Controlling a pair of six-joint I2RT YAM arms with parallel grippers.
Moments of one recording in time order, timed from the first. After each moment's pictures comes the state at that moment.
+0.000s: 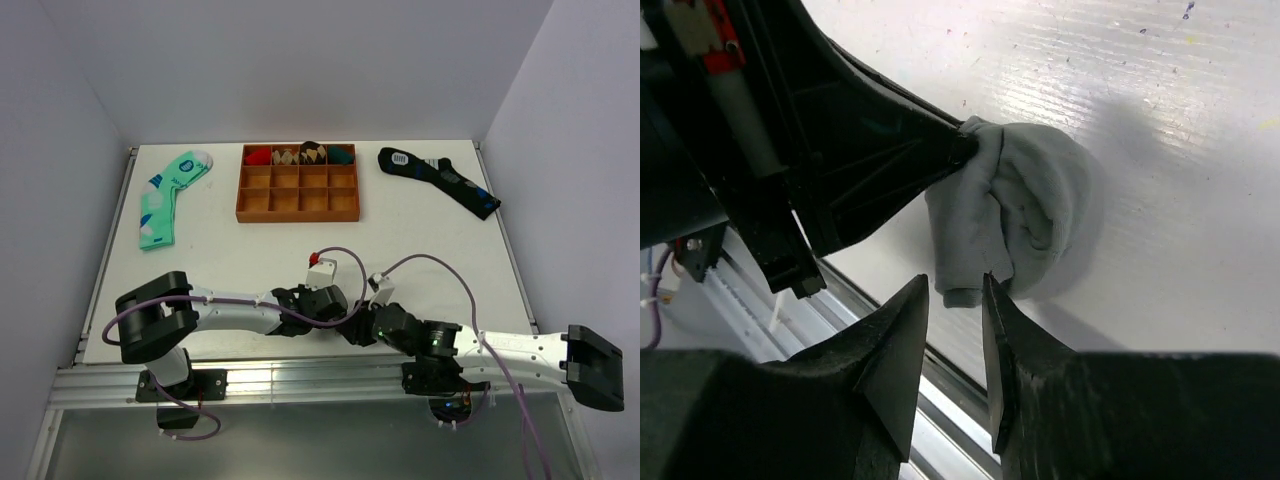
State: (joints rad) left arm -1.25 1.67 0.88 -0.23 -0.49 -0.88; right arm 1.17 0.77 0.16 0.07 0.26 0.89
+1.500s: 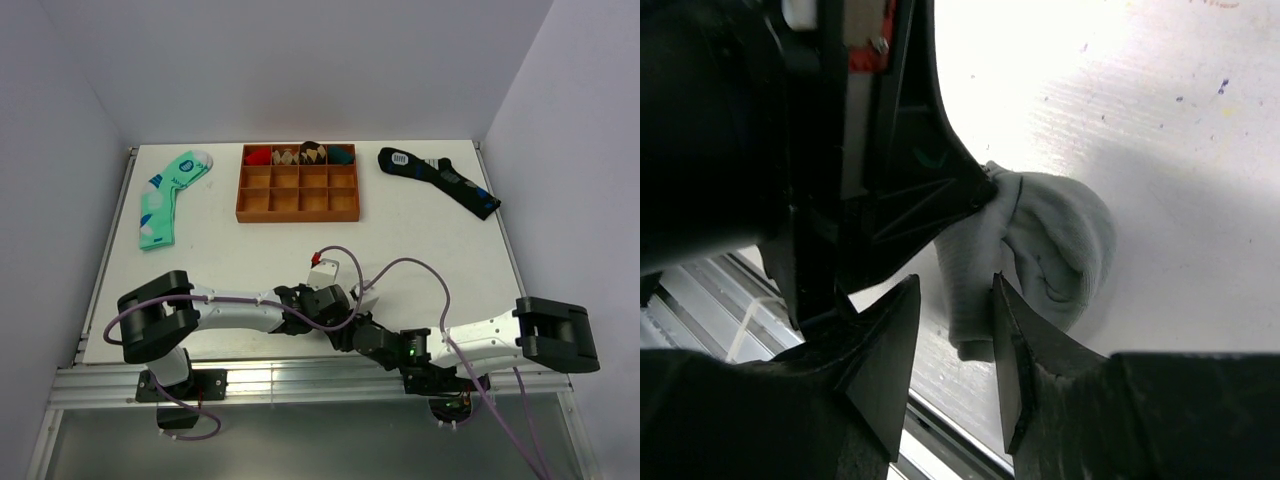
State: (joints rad) left arm -1.25 1.68 0.91 -0.31 -0.49 -0.85; right arm 1.41 1.10 0.19 0.36 0.62 0.82
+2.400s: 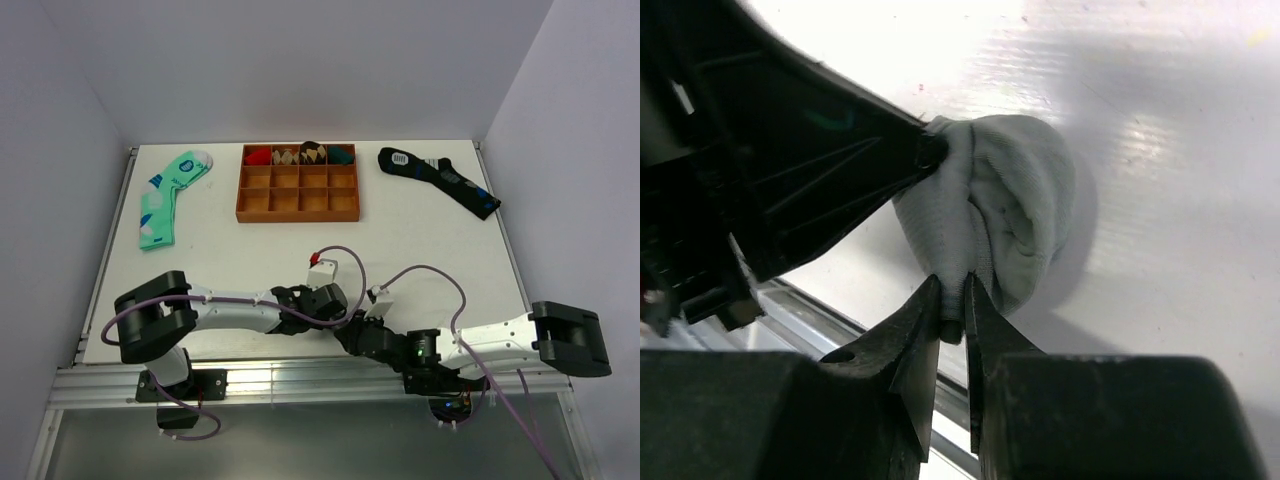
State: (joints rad) left arm -1.24 1.67 0.89 -0.25 -0.42 -0.88; right arm 1.42 1.01 0.17 0.14 0.61 1.13
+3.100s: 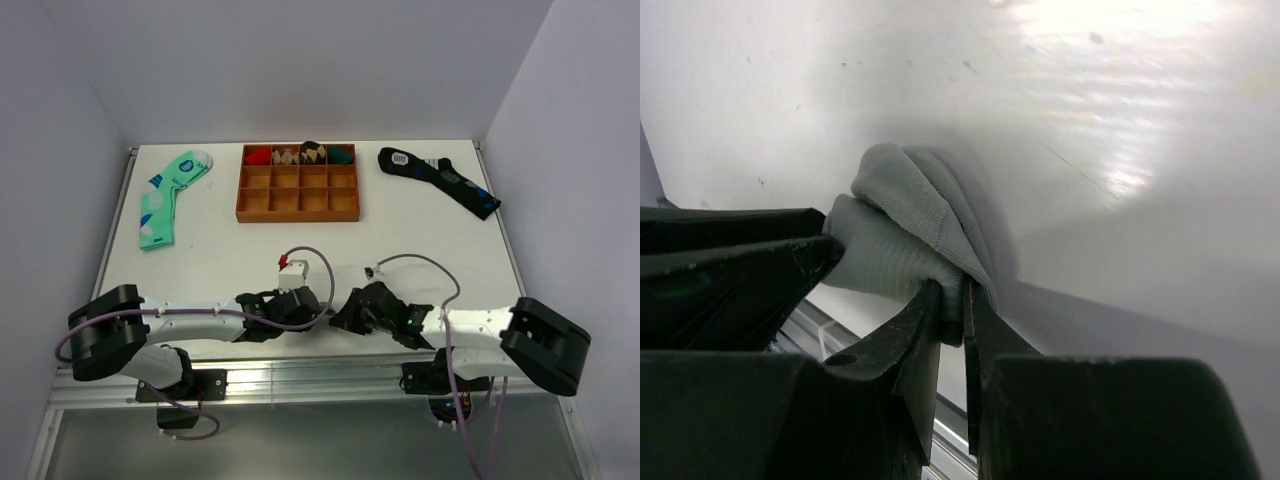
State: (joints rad) left arm -1.22 1.42 0.68 -0.21 -0.42 -0.99; right arm 0.98 1.16 0.22 0.20 0.08 1.18
